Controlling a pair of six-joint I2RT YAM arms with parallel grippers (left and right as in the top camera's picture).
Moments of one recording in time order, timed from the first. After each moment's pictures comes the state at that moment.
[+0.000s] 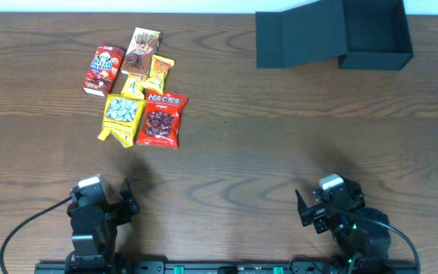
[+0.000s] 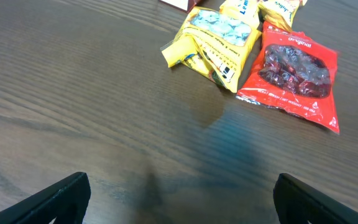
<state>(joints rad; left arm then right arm) 0.02 0.01 0.17 -0.72 -0.13 -0.23 0.11 0.01 0.17 -0.66 -0.15 -0.27</state>
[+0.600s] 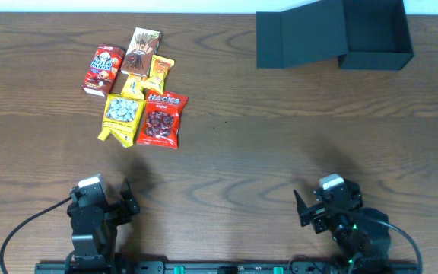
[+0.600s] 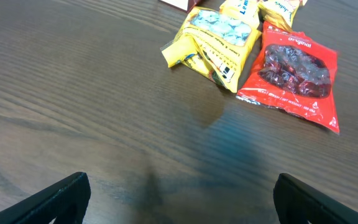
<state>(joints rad) 0.02 0.01 0.17 -0.72 -0.13 -0.23 0.11 0.01 0.17 -0.65 -0.19 -0.21</state>
